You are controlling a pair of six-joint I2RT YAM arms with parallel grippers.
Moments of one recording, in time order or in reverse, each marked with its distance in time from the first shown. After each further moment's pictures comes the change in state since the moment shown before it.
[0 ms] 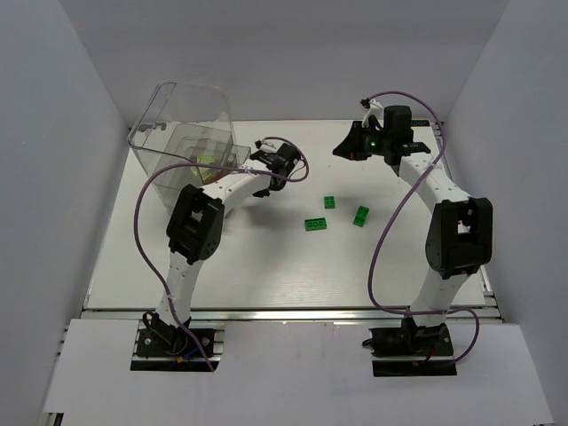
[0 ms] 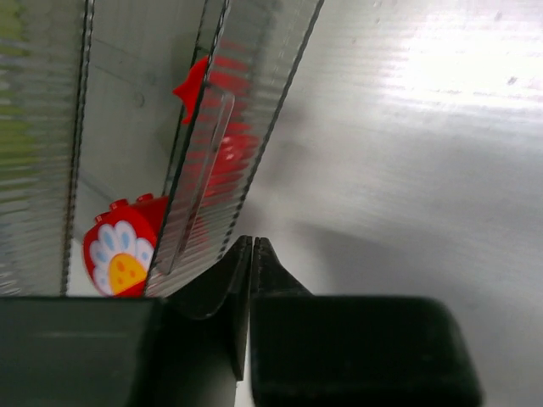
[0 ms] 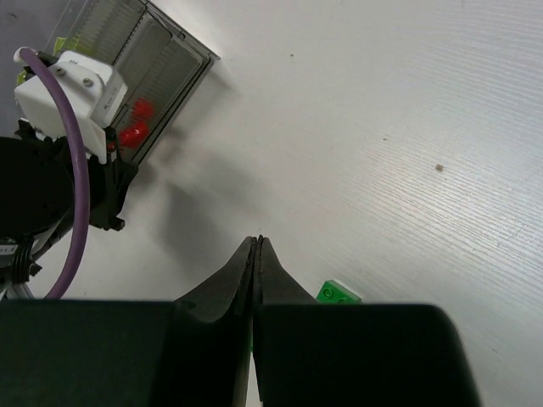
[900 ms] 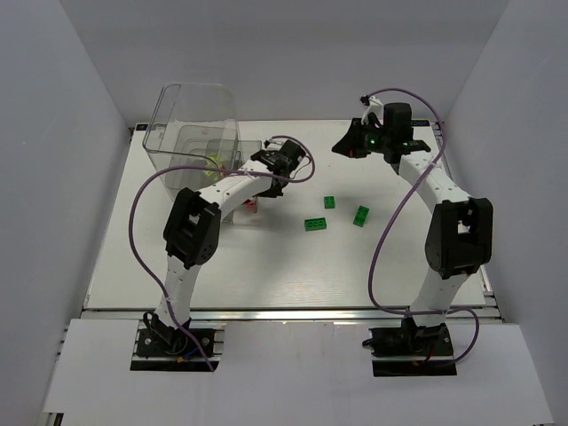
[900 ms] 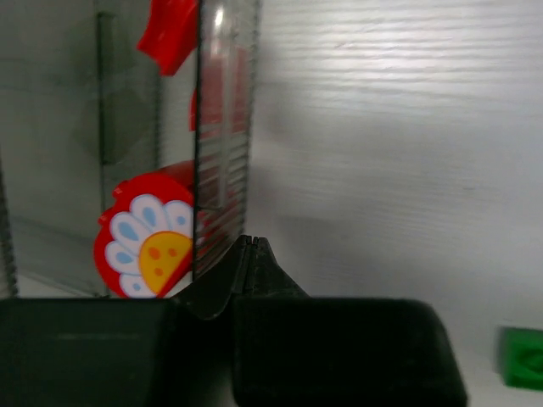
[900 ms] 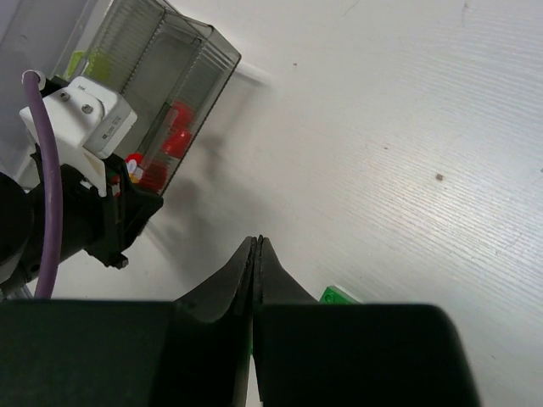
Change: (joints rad) left arm -0.021 -0.051 0.007 0.101 0.261 0.005; right arm 0.011 0.001 0.027 -0.004 0.001 0.001
